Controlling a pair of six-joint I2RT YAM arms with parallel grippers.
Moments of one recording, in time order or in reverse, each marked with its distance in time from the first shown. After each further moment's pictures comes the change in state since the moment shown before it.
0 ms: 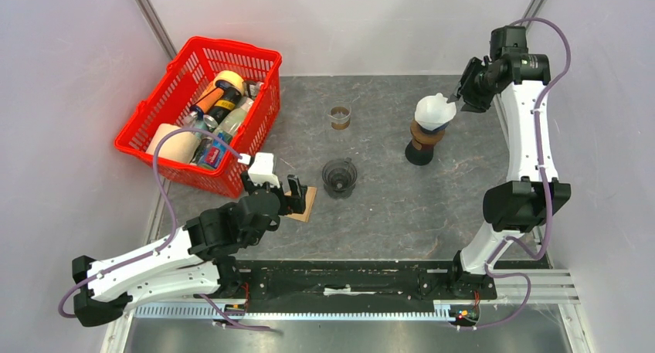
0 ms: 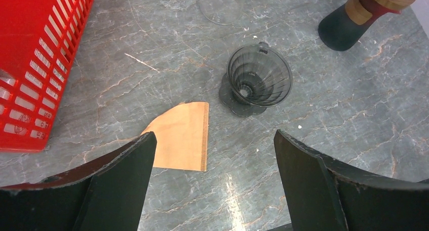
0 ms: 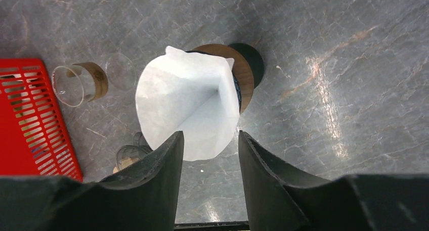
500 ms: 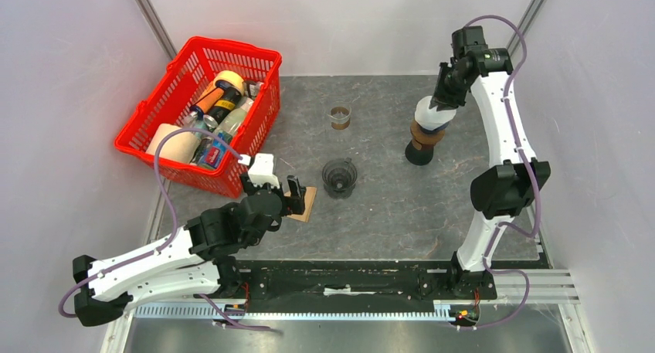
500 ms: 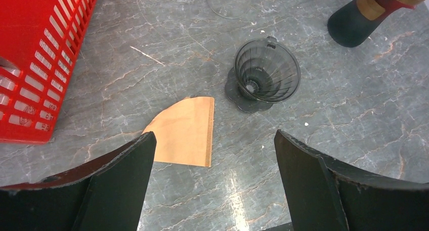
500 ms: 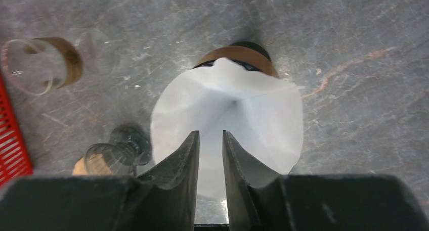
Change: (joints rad) left arm 0.001 0.007 0.000 -0.032 -0.007 -0.026; right arm 0.147 0.121 0.081 -0.008 0.077 -0.084
